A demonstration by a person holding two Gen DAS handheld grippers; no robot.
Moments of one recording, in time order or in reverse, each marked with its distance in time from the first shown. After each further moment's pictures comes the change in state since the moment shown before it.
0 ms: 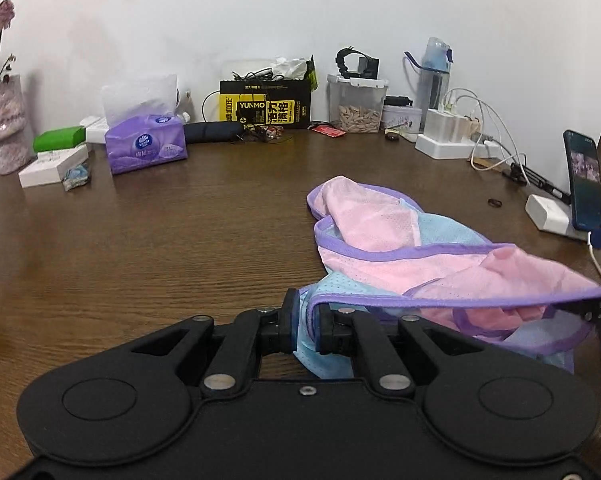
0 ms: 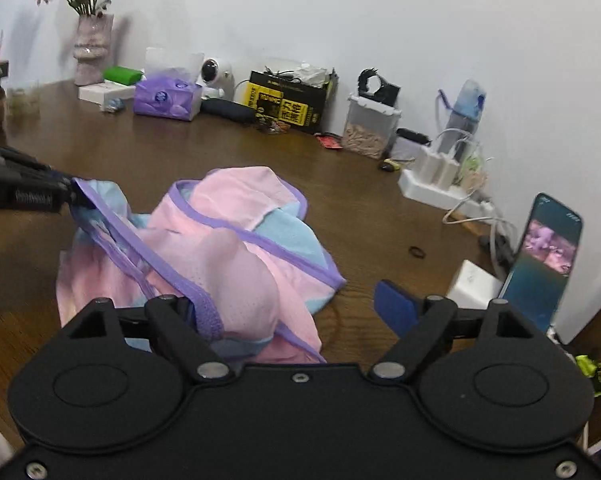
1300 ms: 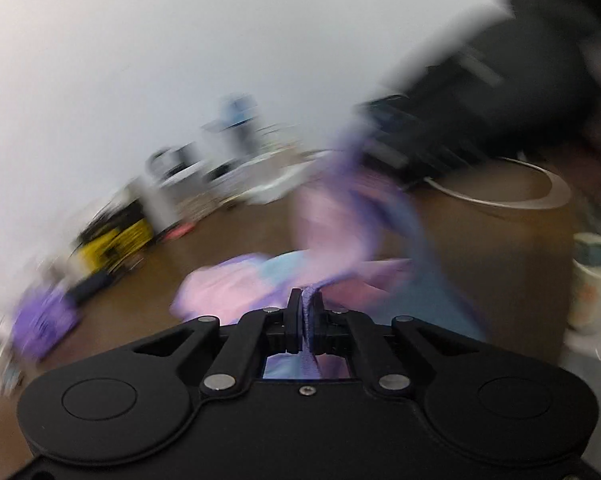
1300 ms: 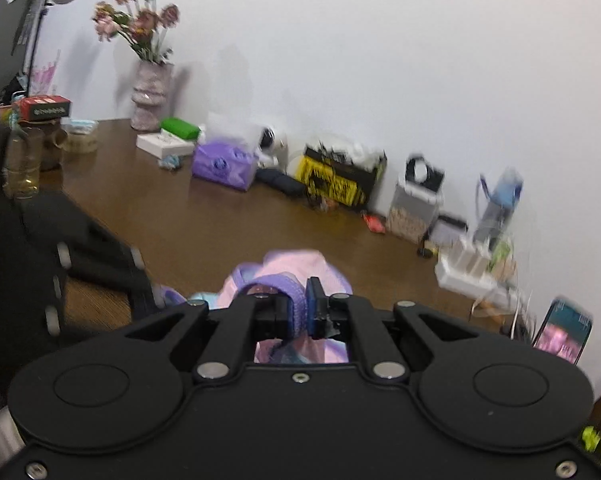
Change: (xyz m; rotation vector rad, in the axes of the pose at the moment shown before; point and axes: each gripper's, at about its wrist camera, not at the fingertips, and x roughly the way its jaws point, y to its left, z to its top) left arm -0.034 -0.066 0.002 0.441 -0.162 -0.157; right arm -0.018 0.016 0.047 -0.045 -0.066 0.131
